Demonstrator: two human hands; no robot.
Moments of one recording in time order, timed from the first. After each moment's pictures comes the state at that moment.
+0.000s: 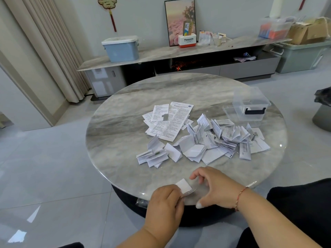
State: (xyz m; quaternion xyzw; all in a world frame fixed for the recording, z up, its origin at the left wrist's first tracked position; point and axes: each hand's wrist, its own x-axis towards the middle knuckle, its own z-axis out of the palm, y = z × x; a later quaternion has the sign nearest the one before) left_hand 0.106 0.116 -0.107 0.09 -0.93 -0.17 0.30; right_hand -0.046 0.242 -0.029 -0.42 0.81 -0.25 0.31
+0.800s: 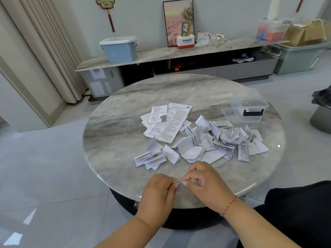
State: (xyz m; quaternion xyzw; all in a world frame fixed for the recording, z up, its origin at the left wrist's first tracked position) left_hand 0.092 0.098 -0.073 0.13 -0.91 -0.28 0.29; right_hand -0.032 0.224 -0.043 -0.46 0.78 -0.41 0.11
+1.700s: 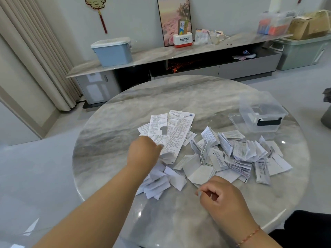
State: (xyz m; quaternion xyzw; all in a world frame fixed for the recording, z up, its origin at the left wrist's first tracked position) left_hand -0.044 -0.034 -0.004 0.40 -0.88 -0.22 0.09; right_hand -0.059 0.200 -0.040 -0.32 0.82 -0.47 0.07
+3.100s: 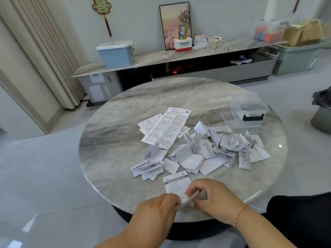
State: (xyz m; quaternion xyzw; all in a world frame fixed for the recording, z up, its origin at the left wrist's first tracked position) left_hand 0.102 0.093 -0.044 0.02 -0.97 -0.13 0.19; right_hand -0.048 0.237 -0.037 -0.44 0.79 -0.36 0.22
